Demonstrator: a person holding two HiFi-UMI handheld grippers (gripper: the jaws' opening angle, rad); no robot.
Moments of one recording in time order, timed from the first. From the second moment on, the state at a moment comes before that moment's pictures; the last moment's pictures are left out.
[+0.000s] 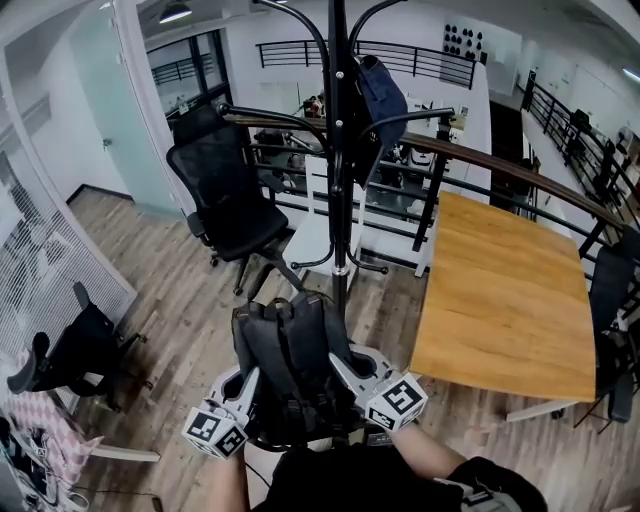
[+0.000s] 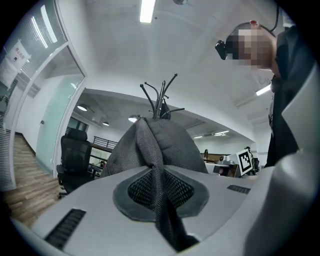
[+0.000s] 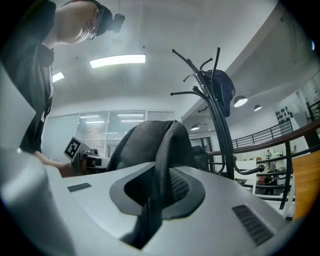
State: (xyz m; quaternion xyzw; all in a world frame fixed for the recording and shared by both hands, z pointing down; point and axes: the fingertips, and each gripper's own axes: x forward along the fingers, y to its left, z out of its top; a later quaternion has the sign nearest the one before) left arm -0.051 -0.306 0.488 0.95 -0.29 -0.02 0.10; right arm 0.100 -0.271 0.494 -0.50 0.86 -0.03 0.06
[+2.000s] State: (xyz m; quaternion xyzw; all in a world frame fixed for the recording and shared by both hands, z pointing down) left arm -0.097 -0.180 0.517 0.96 -0.26 -0.01 0.10; right arm 0.048 -0.129 0.526 -0.59 0.80 -0.06 0.04
